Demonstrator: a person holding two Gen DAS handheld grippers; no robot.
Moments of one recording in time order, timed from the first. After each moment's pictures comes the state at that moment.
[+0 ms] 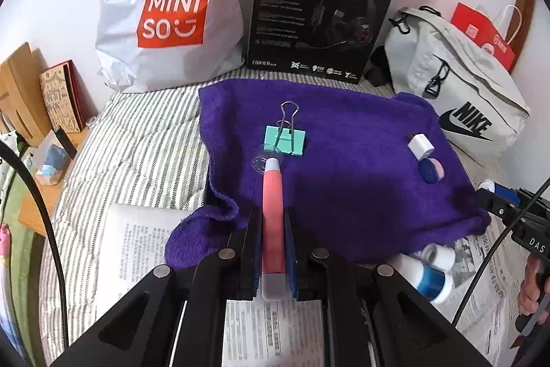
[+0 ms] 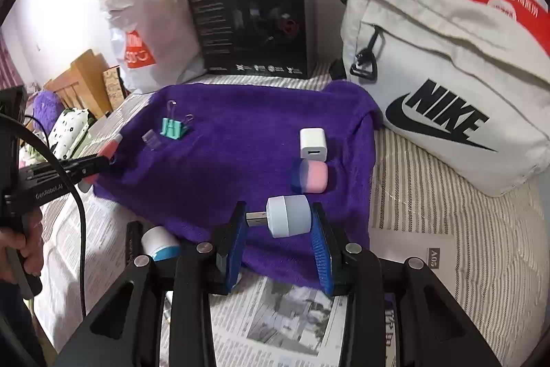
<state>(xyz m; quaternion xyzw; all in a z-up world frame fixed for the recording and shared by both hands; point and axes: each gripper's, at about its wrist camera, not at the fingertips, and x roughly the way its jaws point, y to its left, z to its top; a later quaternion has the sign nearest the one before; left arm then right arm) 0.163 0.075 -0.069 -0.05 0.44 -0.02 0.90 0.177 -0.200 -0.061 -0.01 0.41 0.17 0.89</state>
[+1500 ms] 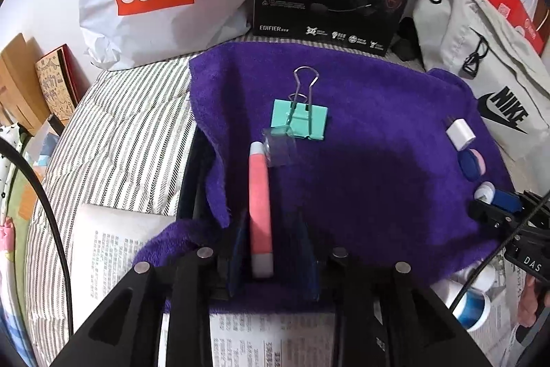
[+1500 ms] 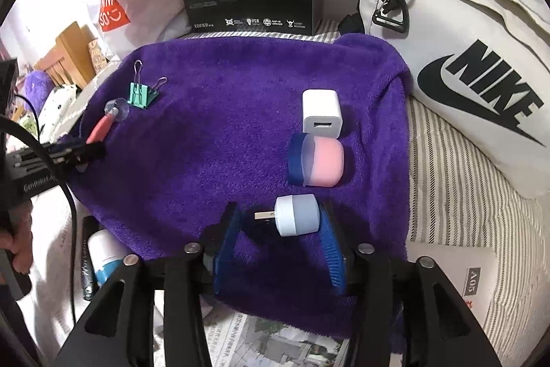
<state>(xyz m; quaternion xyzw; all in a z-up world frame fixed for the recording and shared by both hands) 0.199 0.061 -0.108 -0.03 0.48 0.01 0.88 0.217 -0.181 -0.114 -0.03 0.46 0.18 0.87</state>
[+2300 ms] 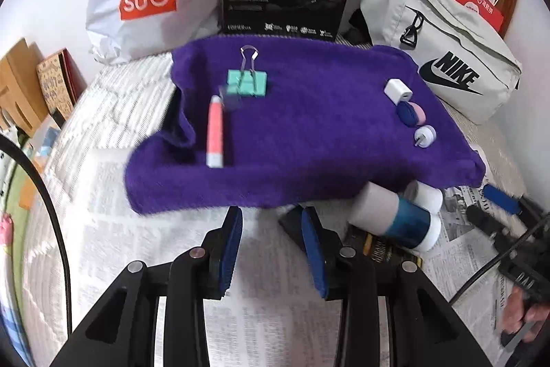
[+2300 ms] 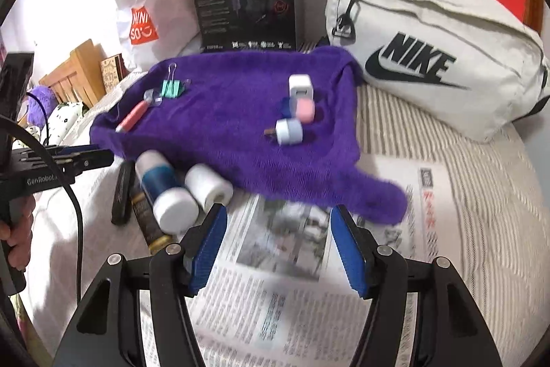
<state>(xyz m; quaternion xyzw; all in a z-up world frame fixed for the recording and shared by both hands) 0.119 0.029 -0.091 -0.03 0.47 -0.03 0.88 0.103 -0.216 -0.106 -0.02 0.39 0.15 0.91</state>
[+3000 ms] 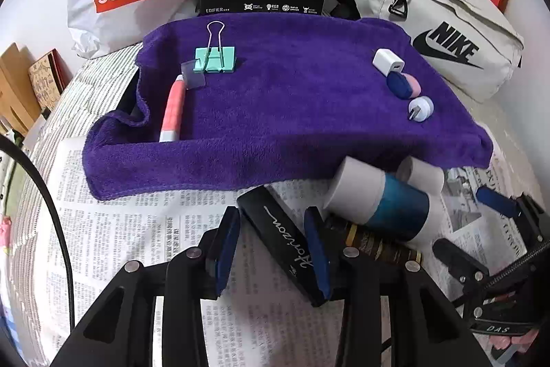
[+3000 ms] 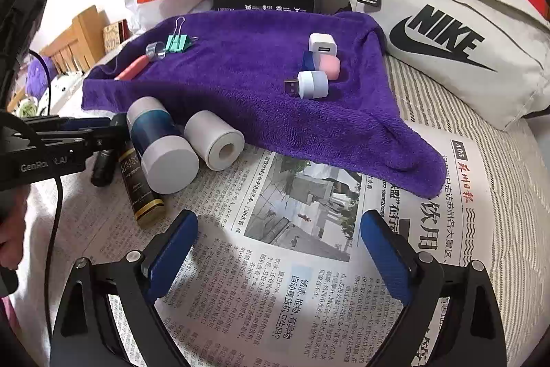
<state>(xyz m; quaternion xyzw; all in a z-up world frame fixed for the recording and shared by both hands) 0.118 -0.003 -0.114 0.00 0.48 -0.03 0.87 0.102 -0.196 -0.141 -0.06 0.42 0.16 0.89</state>
